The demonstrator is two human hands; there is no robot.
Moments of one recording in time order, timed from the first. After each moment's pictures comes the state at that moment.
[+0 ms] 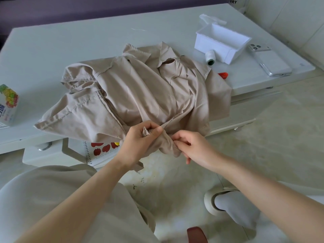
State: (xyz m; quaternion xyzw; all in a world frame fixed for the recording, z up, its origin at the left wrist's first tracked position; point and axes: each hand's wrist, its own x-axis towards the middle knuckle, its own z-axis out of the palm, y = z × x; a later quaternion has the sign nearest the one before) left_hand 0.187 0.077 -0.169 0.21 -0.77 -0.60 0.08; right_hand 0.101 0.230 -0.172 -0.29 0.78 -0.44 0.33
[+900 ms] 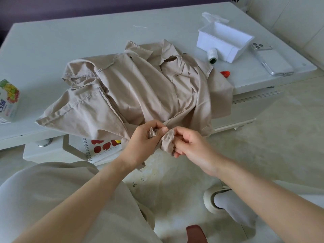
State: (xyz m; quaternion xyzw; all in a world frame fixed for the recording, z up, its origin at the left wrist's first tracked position) left_hand 0.189 0.088 -0.163 0.18 -0.77 -0.61 0.06; right_hand 0.118 0.223 -0.162 -0.25 0.68 -0.57 0.38
